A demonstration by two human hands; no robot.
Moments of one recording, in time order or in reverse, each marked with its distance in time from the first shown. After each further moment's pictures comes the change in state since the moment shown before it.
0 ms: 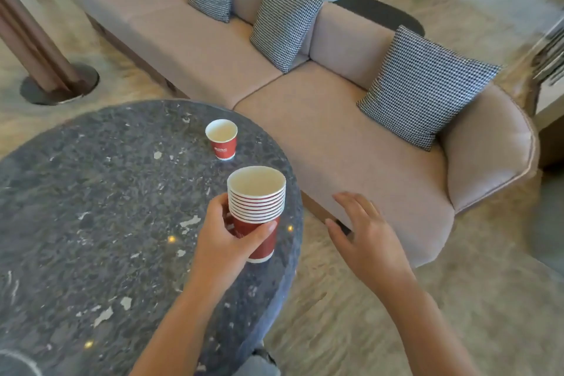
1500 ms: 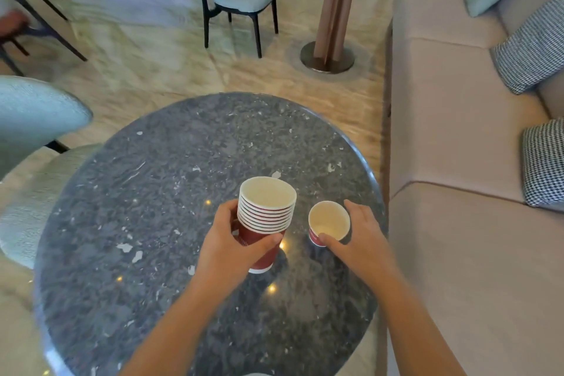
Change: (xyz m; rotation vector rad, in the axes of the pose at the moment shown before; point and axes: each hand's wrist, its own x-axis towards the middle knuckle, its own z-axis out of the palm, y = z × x) left_hand 0.143 -0.005 0.007 -0.018 1.012 -0.286; right_hand 0.341 -0.048 0.172 0.047 -0.717 -0.726
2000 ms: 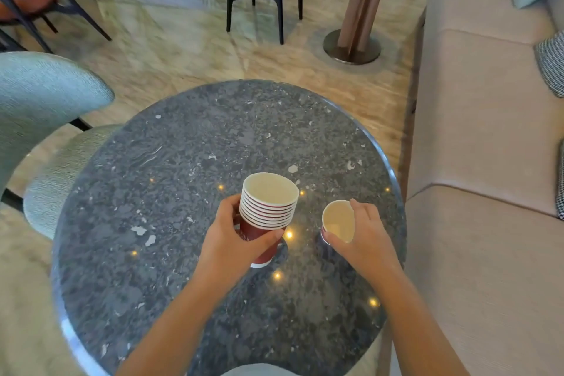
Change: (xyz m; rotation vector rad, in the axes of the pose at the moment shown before) left_hand 0.005 -0.013 -0.010 0.058 0.061 -0.046; right_hand 0.019 0.001 0.025 0.004 -0.034 -0.038
